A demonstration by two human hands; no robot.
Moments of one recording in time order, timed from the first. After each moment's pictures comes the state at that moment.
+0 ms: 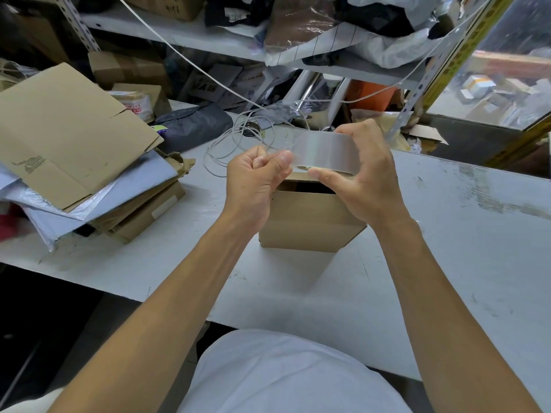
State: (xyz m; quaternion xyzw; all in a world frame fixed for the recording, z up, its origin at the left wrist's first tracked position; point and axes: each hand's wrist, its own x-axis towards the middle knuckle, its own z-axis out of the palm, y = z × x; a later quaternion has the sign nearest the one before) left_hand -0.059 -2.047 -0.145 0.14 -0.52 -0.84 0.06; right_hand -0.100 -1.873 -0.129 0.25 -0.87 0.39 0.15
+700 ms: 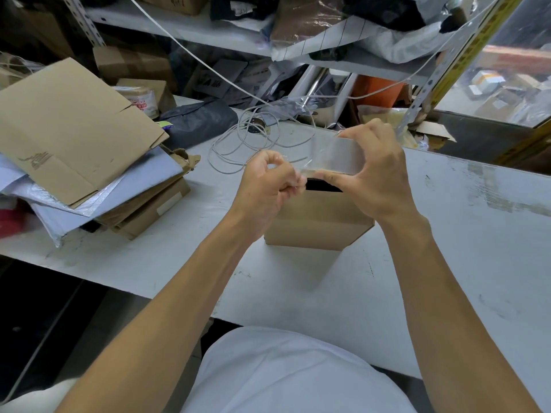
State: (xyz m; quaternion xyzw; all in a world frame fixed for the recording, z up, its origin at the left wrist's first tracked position) left_hand -0.051 -2.052 -0.143 0.11 -0.52 -0.85 -0.02; right_hand -0.103 -1.874 -0.132 0.24 -0.91 0.31 0.16
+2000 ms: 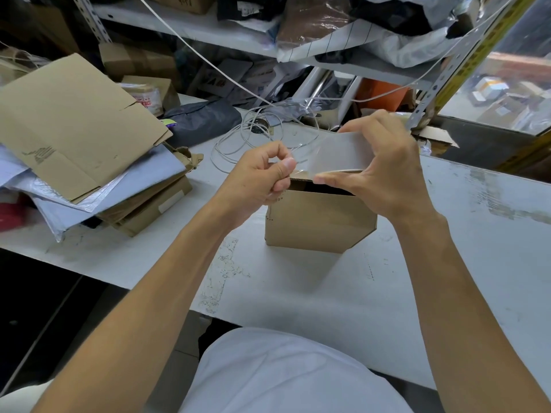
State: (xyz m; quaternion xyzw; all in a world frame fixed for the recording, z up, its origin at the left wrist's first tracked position) left_hand -0.051 -2.081 -0.125 0.03 -0.70 -0.70 -0.10; right_hand -0.106 -1.872 -0.109 0.29 -0.90 0.28 0.15
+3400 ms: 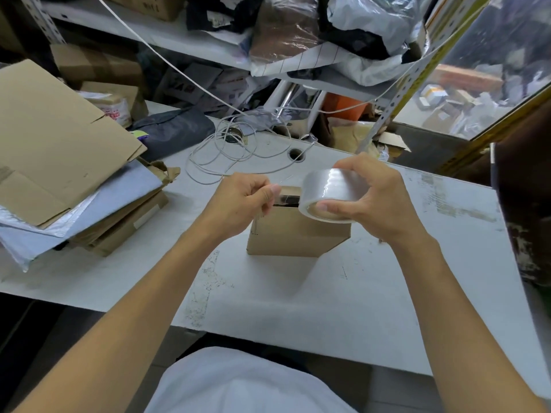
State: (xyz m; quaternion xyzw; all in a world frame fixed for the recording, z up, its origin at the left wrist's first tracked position) left_hand -0.058 -2.097 -0.132 -0.02 -0.84 -0.54 -0.05; right_hand -0.090 -1.854 -0.085 0.22 -0.92 0.33 0.02
